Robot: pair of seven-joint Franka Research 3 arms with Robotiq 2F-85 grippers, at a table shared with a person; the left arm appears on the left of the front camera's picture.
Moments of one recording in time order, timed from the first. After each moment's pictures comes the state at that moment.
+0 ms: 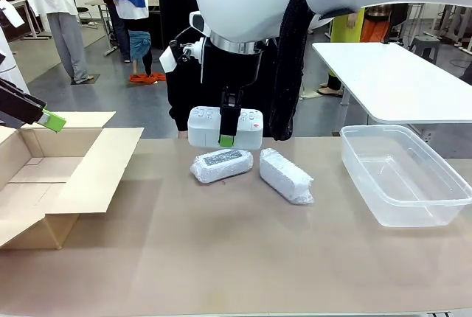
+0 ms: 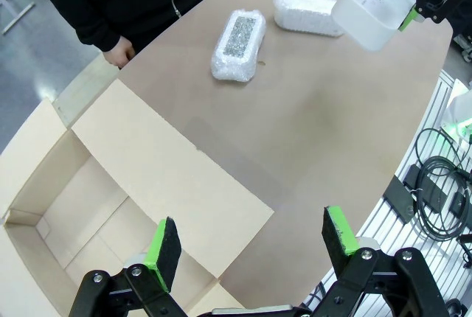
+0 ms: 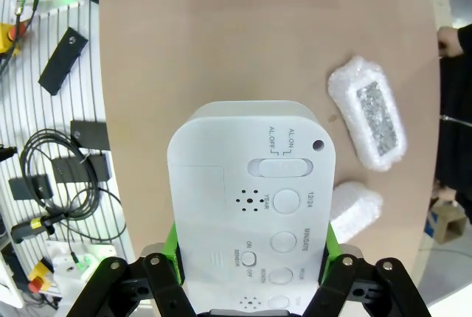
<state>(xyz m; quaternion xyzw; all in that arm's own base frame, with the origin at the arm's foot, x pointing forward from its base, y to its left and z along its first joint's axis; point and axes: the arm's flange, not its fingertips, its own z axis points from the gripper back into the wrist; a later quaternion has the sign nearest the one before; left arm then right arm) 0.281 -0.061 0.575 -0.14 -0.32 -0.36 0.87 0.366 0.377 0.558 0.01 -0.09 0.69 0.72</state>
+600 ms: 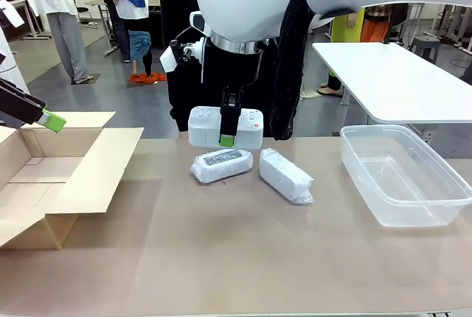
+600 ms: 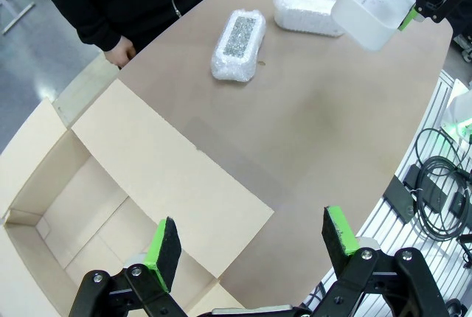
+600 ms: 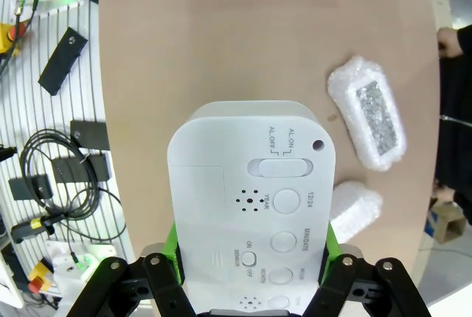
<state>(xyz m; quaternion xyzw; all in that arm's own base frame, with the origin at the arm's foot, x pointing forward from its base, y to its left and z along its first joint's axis) 0.281 -0.061 0.575 -0.14 -0.32 -0.36 0.87 0.367 0.377 0.558 0.01 -0.09 0.69 0.72</state>
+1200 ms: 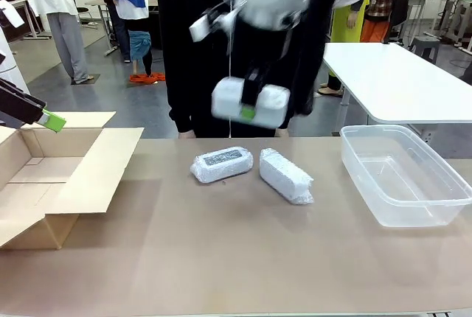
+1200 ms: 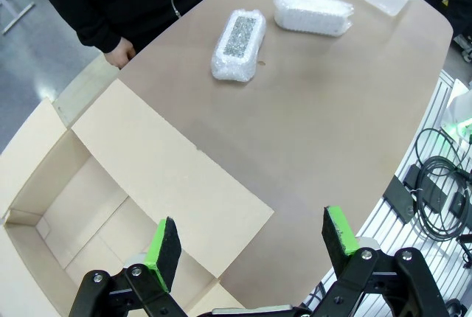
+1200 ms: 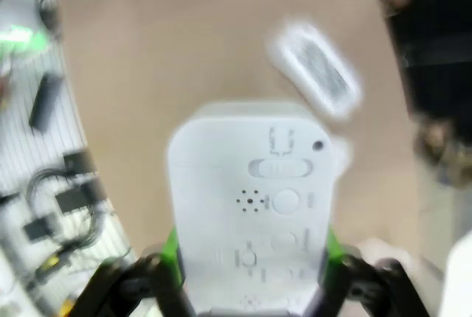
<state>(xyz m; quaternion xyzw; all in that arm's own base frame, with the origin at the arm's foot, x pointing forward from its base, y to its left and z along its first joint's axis) 0.281 -0.061 0.575 -0.14 -0.32 -0.36 0.87 0.412 0.292 0.610 0.00 -0.14 0.55 0.82</state>
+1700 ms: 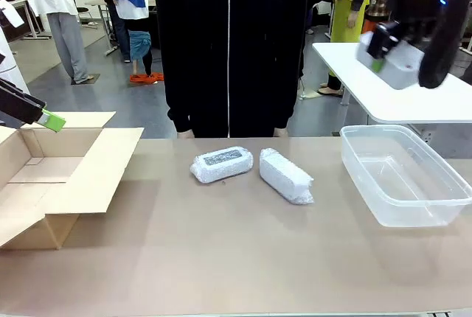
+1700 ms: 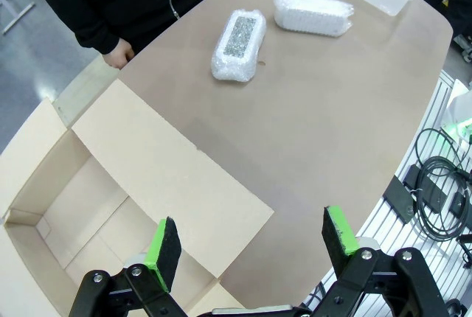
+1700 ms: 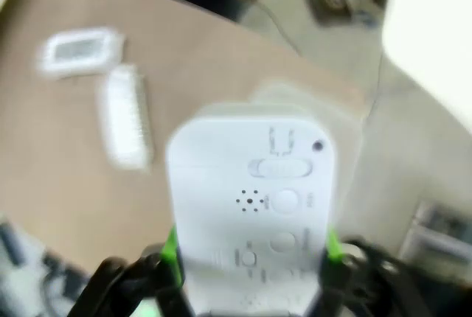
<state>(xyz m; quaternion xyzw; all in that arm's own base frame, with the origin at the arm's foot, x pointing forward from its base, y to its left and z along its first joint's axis) 0.281 -0.061 0.575 -0.14 -0.32 -0.36 0.87 0.447 0.057 0.631 -0.06 -0.19 0.17 0.96</state>
